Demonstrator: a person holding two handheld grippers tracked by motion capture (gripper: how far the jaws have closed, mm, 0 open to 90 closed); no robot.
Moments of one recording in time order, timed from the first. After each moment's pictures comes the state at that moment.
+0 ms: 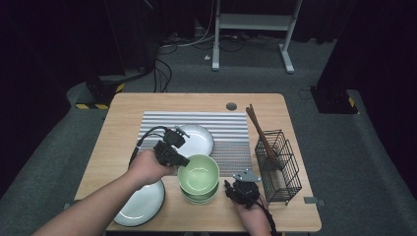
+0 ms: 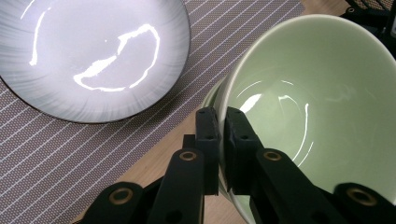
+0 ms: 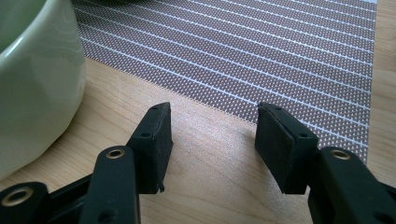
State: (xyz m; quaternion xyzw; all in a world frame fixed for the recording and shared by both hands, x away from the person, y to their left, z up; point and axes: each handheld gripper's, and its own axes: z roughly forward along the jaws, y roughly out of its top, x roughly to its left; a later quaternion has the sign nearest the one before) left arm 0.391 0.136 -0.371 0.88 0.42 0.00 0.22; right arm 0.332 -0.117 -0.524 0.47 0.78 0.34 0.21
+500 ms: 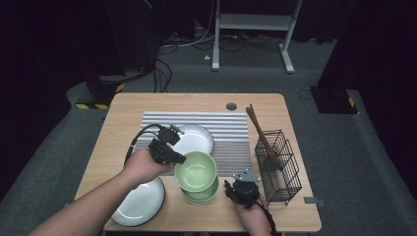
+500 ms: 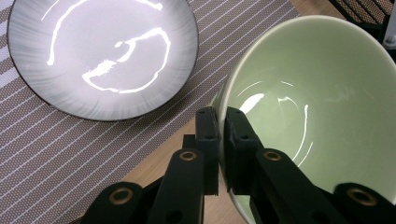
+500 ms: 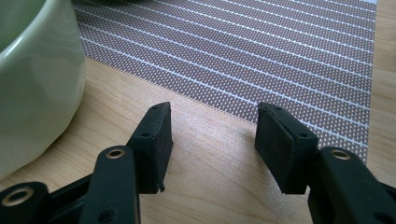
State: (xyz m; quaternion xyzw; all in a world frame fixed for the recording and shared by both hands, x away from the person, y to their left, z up) left arm 0.393 0.151 -0.363 0.87 0.43 0.01 0.24; right arm 0.332 -0.117 -0.524 0.47 0.78 0.34 0.21
